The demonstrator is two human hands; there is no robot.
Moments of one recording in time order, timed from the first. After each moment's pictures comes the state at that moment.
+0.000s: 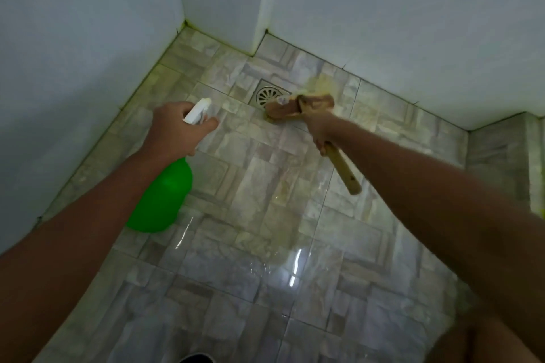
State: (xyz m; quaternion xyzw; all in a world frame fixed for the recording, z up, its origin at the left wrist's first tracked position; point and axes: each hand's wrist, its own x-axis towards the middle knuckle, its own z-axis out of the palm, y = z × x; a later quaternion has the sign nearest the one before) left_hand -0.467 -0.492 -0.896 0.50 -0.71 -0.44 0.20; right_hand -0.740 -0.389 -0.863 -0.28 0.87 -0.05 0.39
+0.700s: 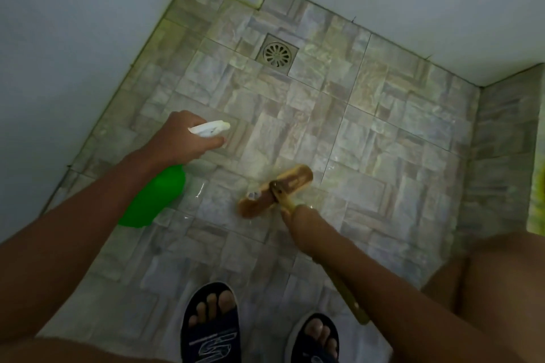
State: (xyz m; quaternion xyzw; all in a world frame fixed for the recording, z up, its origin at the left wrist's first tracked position) left_hand -0.411 -0.428 -0.903 0.47 -0.73 -0.49 0.04; right_hand -0.561 -0.179 -0.880 -0.32 0.82 0.04 0.48
